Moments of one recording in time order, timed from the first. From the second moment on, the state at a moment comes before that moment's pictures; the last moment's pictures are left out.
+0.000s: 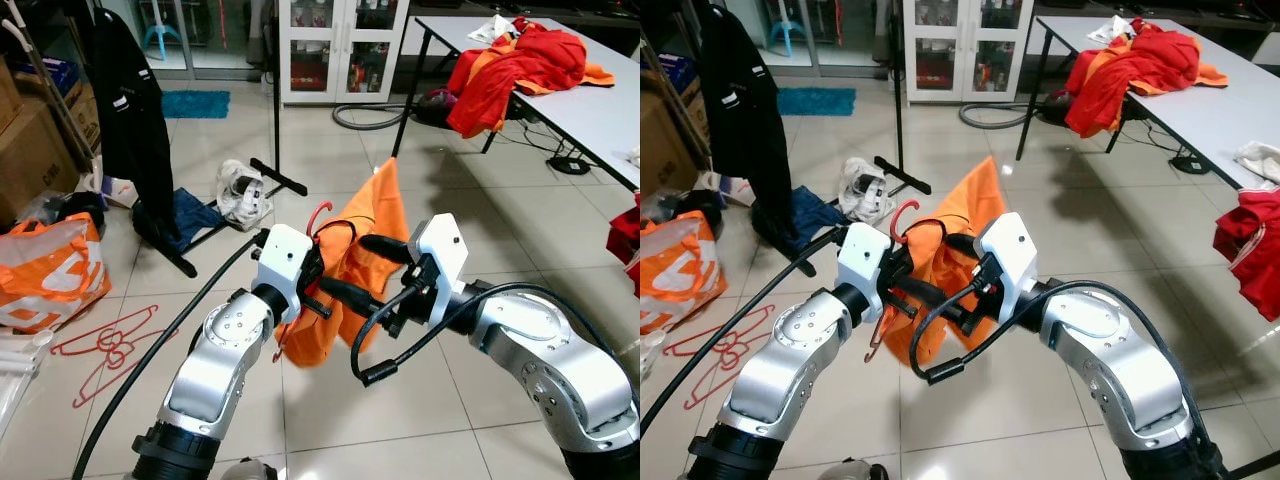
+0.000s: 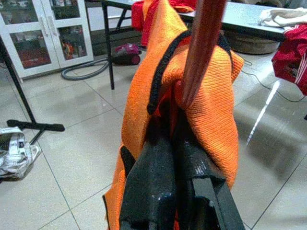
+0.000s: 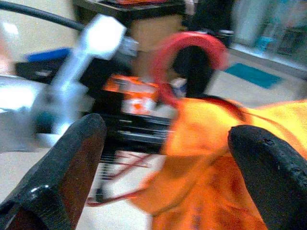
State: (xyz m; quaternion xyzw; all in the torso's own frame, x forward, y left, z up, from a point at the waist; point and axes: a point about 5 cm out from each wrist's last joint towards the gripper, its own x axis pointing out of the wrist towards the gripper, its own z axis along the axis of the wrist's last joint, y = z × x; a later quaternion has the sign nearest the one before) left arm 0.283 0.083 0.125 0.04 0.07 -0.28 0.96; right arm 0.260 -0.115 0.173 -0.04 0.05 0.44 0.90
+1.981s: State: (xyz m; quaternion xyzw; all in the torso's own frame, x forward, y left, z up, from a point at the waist) left arm 0.279 0.080 0.120 0.09 0.05 -0.29 0.95; right arm 0.376 -0.170 0.216 0.08 0.11 0.21 0.97
